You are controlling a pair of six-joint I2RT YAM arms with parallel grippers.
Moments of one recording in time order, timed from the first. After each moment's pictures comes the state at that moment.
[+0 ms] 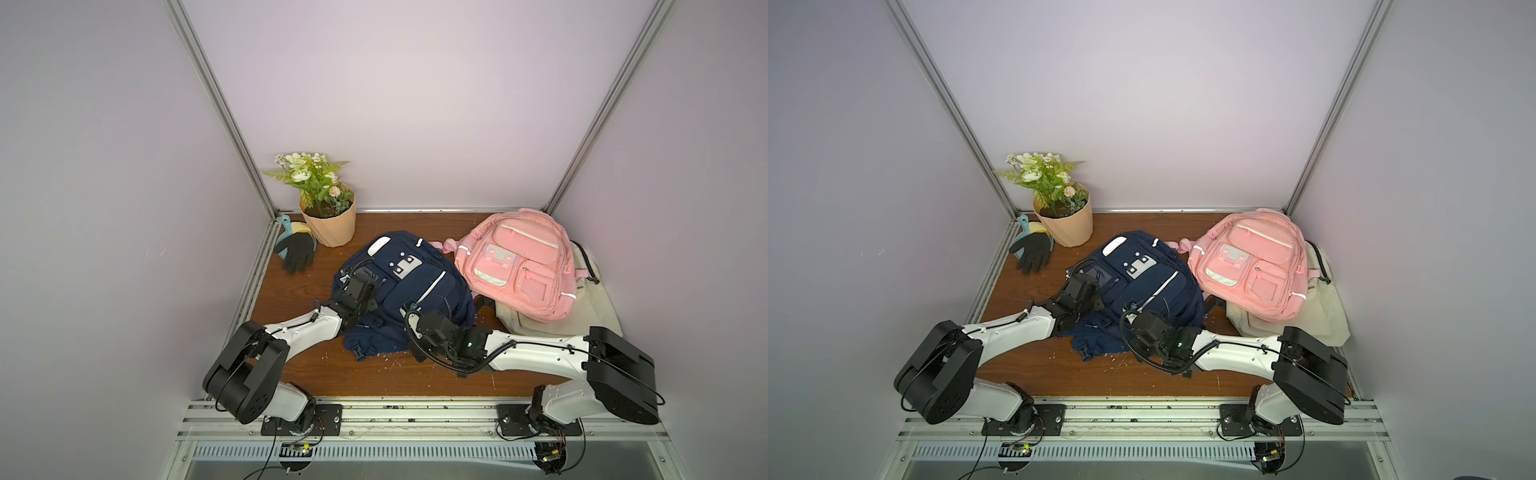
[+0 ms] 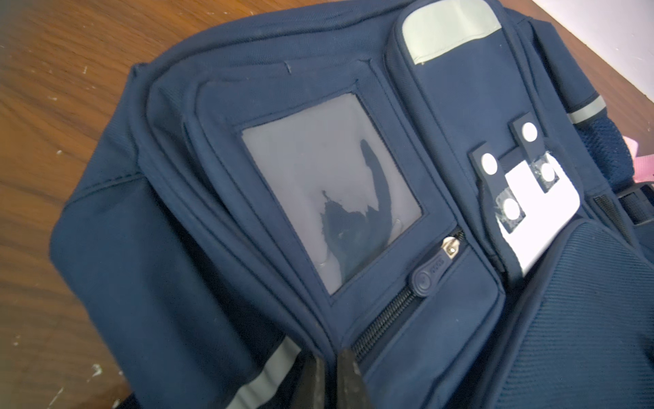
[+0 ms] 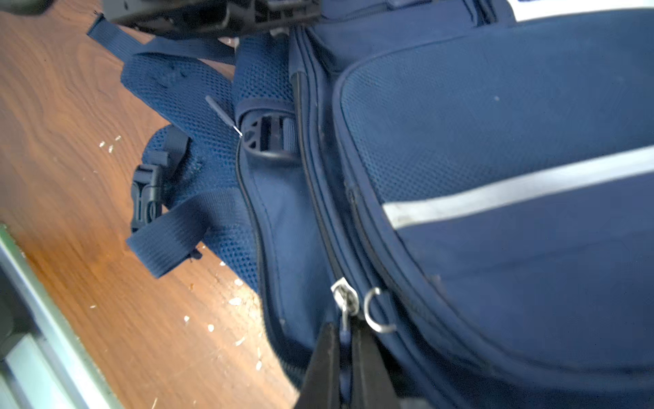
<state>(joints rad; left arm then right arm) -0.52 1.44 0.66 -0.06 -0.27 -0.82 1.15 1.44 0.75 -0.02 0.31 0.42</state>
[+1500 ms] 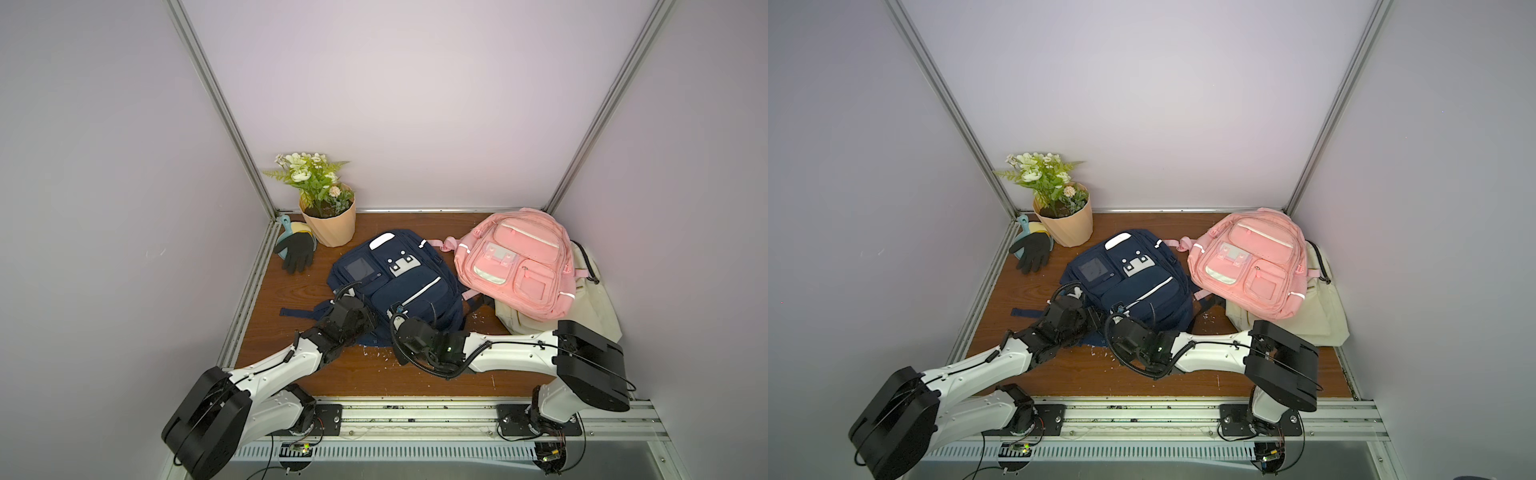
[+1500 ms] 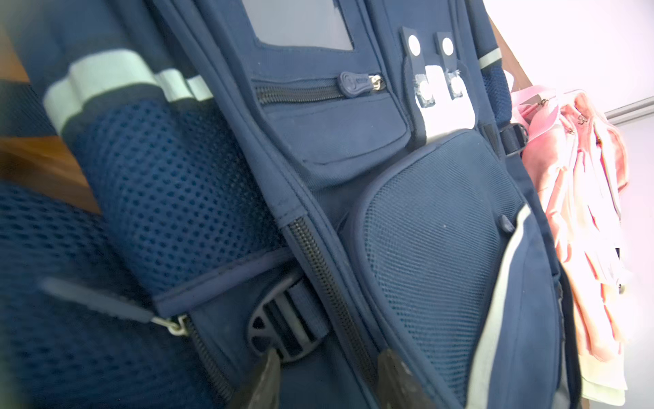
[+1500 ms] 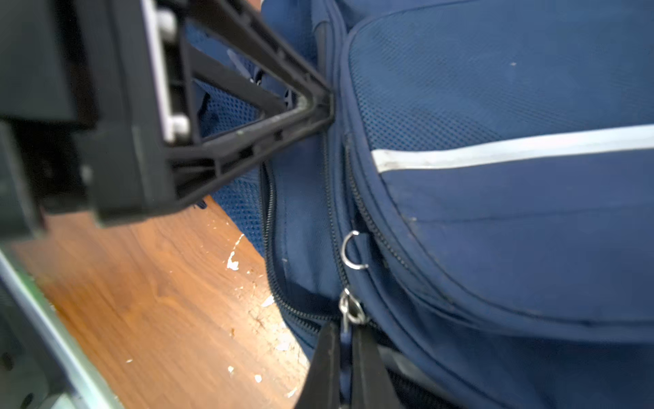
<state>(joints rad) -0.60 1.14 0.40 0.03 -0.04 -0.94 1.24 1.62 0.87 0.05 0.34 0.51</state>
